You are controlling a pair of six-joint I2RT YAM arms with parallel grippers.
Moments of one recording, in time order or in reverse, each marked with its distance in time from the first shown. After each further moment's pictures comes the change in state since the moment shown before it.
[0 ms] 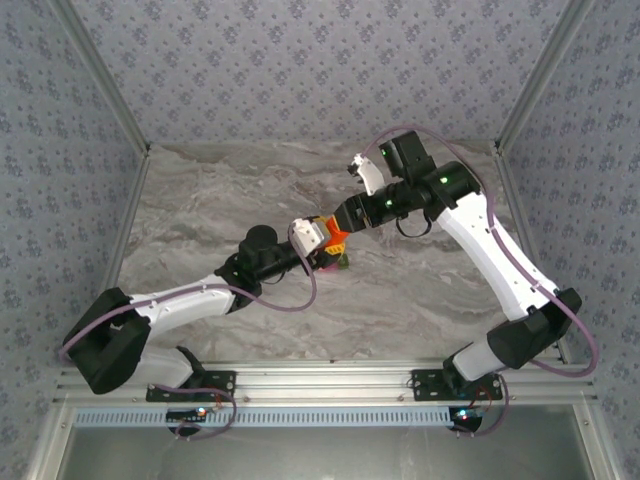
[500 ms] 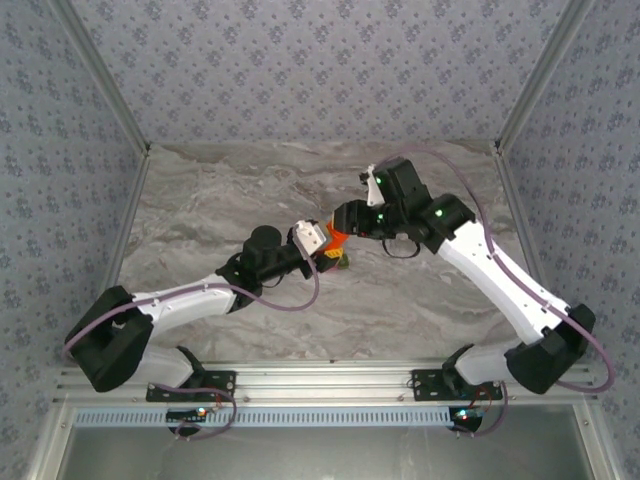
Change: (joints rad) left arm 0.002 0.013 0.000 -0.080 -0.023 0.000; right arm 0.108 -0.165 -0.313 0.331 0.249 0.591
